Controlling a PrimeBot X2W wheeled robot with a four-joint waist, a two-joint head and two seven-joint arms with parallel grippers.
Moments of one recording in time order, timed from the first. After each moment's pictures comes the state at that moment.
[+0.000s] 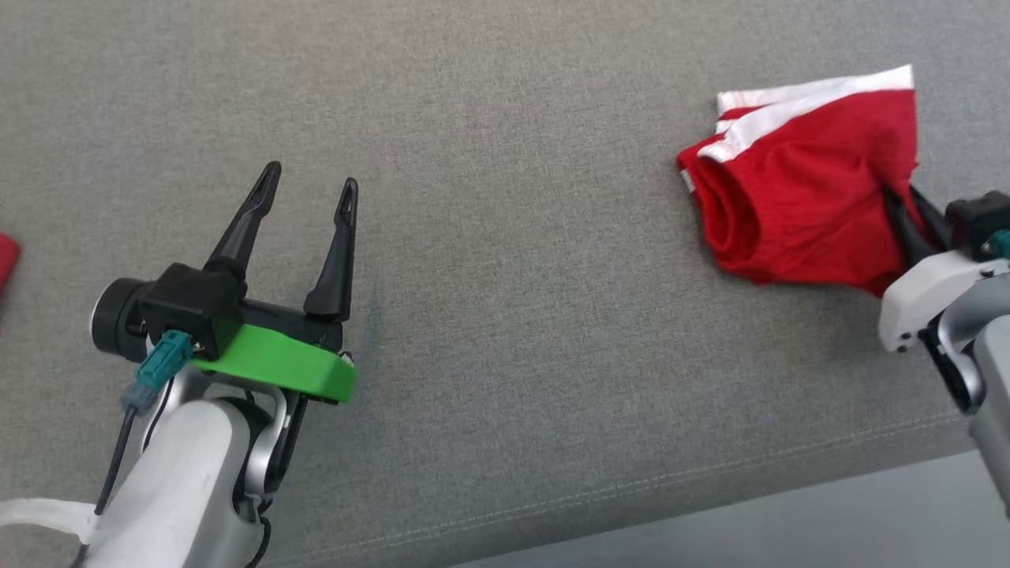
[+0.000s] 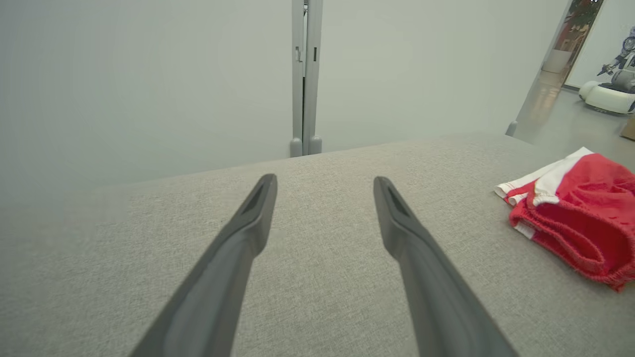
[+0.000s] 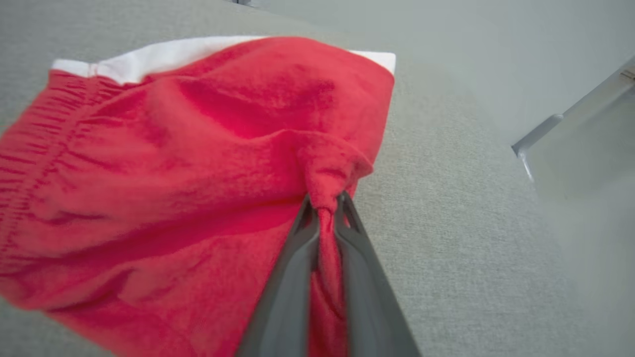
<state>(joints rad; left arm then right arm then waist) -0.39 0.33 -0.42 0.02 -0.43 0.09 -0.14 -0.52 -0.42 0.17 0.56 0.19 0.13 -0.13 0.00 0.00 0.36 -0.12</state>
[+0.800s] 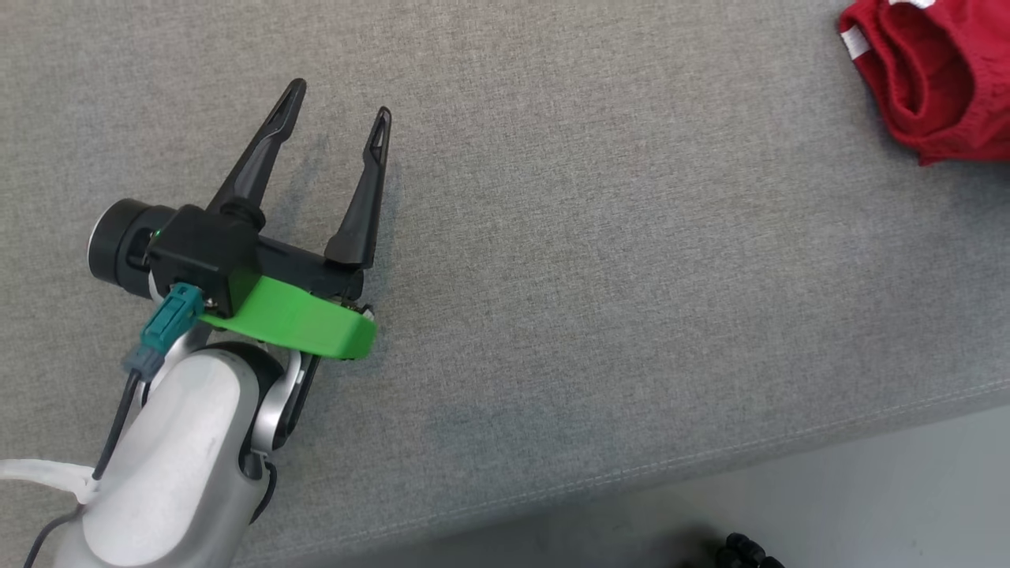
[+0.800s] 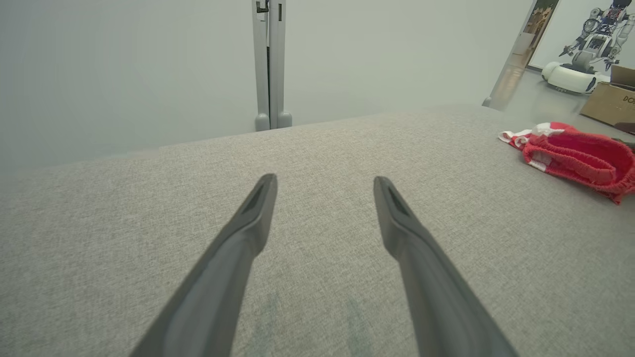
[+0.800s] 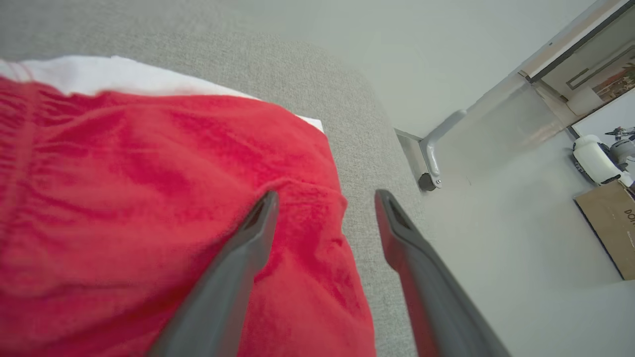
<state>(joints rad) -0.53 0.33 -0.47 -0.06 -0.39 0.07 -0.09 -0.92 -0.57 0.16 0.94 0.16 0.13 -0.26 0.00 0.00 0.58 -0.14</state>
